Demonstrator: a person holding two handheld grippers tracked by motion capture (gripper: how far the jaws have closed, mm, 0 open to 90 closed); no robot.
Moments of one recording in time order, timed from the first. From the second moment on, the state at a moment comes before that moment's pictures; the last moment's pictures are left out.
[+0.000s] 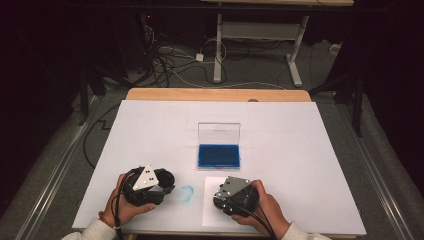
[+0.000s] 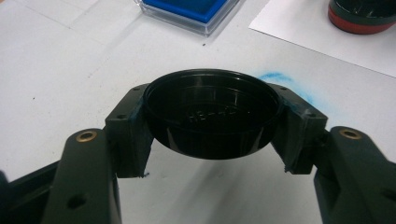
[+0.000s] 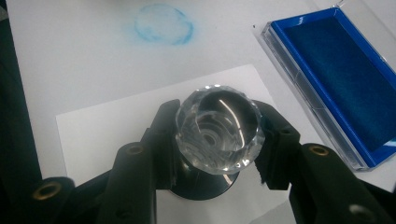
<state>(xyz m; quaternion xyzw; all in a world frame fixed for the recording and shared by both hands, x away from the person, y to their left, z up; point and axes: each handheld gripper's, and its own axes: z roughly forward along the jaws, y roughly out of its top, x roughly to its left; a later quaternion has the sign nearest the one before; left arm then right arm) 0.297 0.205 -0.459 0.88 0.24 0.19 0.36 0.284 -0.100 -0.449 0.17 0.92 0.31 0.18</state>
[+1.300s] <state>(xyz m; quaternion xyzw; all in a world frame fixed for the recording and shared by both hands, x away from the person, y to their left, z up) 0.299 0.208 -0.458 0.88 0.24 0.19 0.36 0.302 -0.169 -0.391 0.23 0.84 0.44 0.21</state>
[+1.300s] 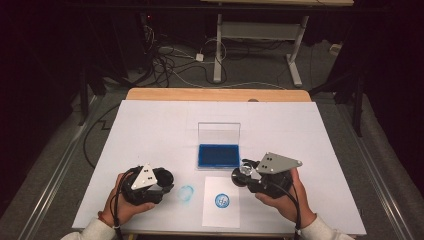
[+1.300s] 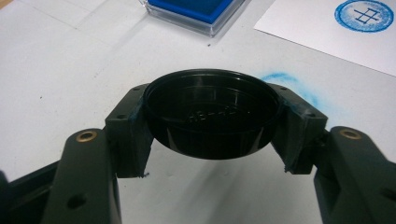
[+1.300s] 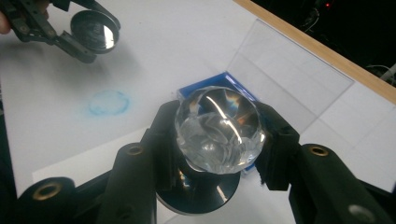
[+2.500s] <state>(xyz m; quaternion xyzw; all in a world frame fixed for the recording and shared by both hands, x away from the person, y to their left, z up) 0.303 0.206 -0.462 0.88 0.24 0.18 0.36 0.313 -0.198 -0.378 0.27 0.81 0.46 0.24</state>
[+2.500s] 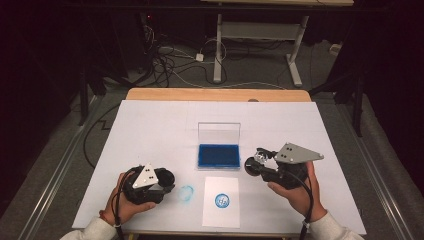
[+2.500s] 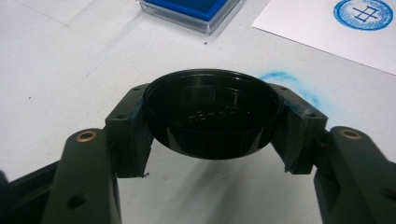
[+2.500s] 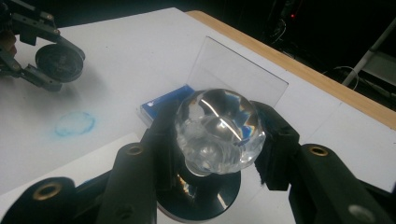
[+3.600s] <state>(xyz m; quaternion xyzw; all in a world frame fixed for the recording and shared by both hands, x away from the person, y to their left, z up) 0.296 0.167 -0.448 0.88 0.19 0.14 0.41 0.312 -0.191 -0.367 0.27 0.79 0.50 0.23</state>
